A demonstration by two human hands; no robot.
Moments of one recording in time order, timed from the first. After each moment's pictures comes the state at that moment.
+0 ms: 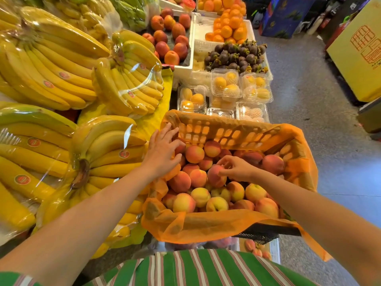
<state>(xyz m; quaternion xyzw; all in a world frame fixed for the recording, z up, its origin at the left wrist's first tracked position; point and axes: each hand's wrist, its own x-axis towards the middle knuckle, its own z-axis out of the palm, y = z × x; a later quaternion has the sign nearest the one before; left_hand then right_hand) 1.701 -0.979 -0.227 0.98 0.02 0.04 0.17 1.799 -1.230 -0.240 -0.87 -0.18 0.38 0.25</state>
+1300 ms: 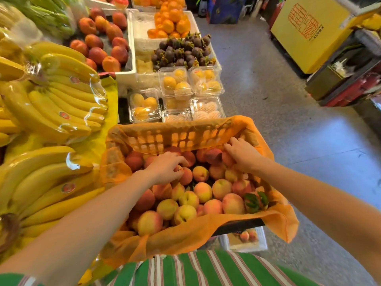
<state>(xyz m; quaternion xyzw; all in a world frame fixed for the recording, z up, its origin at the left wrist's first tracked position) 1.779 -1.068 -0.241 0.94 -0.17 -0.21 0.20 1.839 -1.330 -0.202 -0.93 -0.28 0.17 -0.16</state>
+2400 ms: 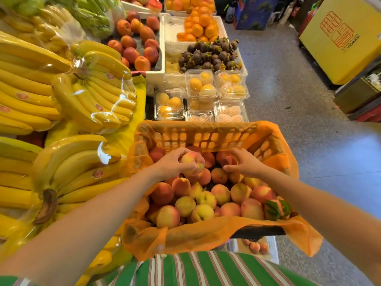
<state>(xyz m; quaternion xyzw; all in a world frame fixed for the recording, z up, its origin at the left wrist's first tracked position) 1.750 -1.036 -0.221 0.79 0.04 -0.22 0.57 1.832 -1.292 -0.226 -0.94 -0.14 0.29 0.14</state>
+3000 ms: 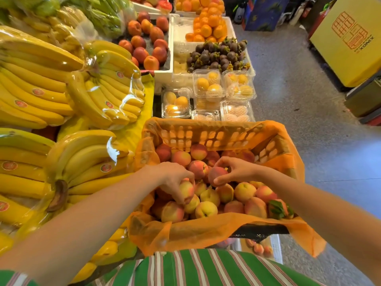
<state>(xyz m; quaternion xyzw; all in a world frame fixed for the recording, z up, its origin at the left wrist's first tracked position) 1.733 -1.037 -0.192 0.90 -0.21 -0.37 0.04 1.809 -1.263 -0.213 -0.85 -0.20 0.43 0.23</state>
